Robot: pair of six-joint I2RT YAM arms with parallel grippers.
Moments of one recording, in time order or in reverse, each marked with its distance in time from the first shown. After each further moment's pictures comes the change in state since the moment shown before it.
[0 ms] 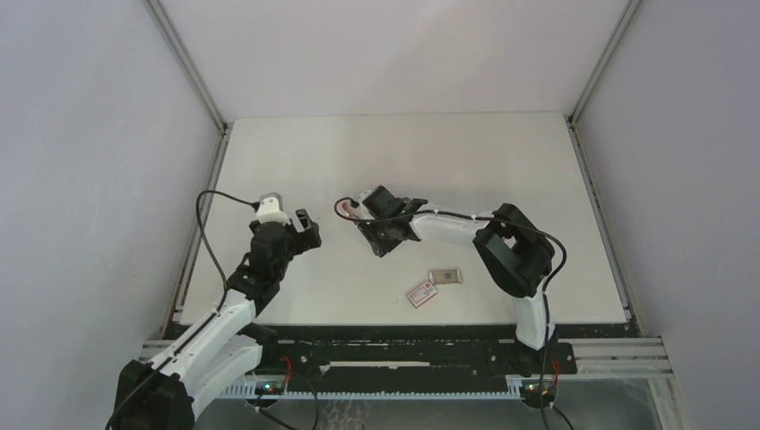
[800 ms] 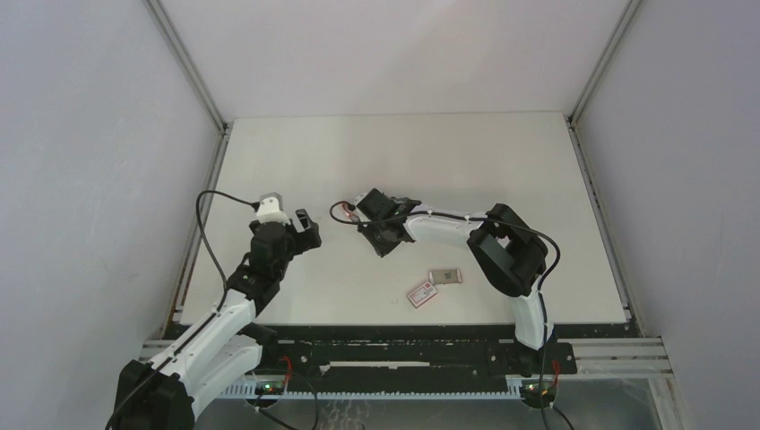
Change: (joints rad) left arm 0.000 0.000 0.000 0.000 0.000 0.000; right arm 0.028 0.040 0.046 -0.056 0.066 -0.003
